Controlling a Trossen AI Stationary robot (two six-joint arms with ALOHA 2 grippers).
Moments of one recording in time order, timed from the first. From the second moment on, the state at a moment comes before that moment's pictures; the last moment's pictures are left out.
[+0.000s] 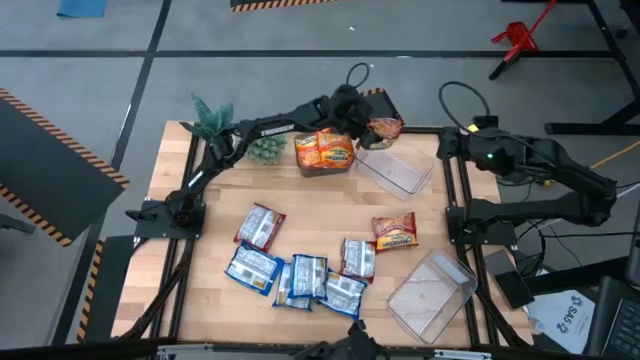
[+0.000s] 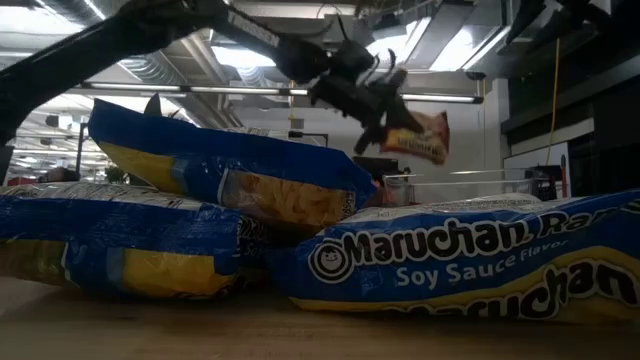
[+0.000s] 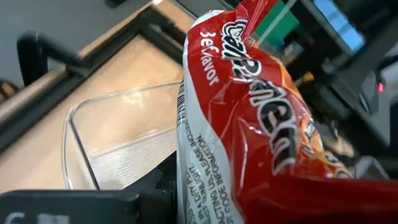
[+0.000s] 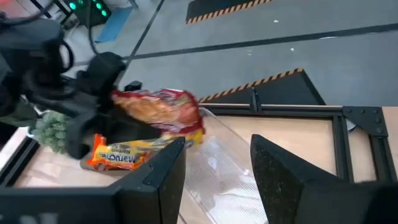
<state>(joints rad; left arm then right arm) 0.49 2.34 2.10 -0.26 0.45 -0.42 -0.23 0.78 1.20 -1.16 0.66 0.96</state>
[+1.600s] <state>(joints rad) 0.72 2.27 2.33 -0.15 0.90 -0.78 -0.27 1.29 1.20 -1.01 0.36 0.51</state>
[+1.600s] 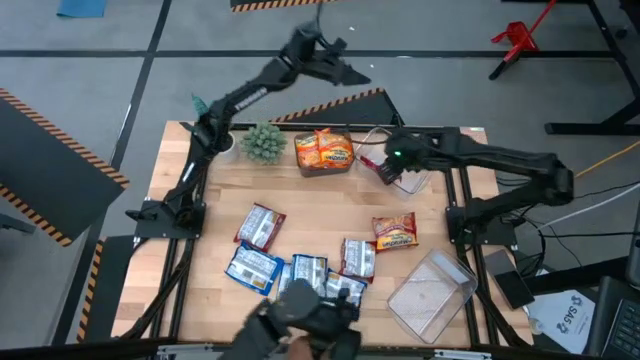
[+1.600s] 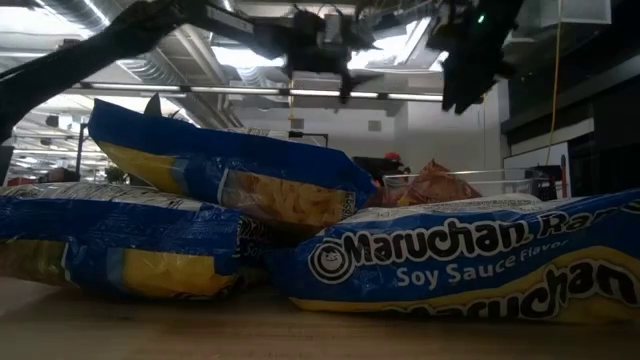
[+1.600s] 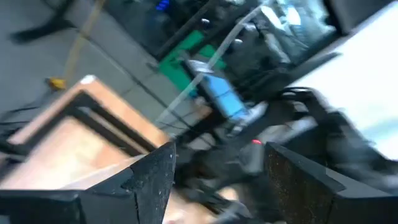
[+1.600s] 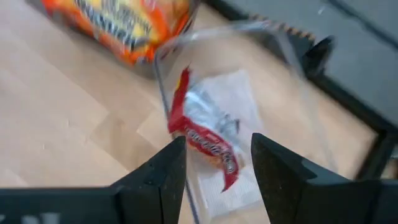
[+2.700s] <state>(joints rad) 0.79 2.06 2.33 -0.20 1.10 -0.80 -0.52 1.60 1.20 -0.95 0.03 0.08</state>
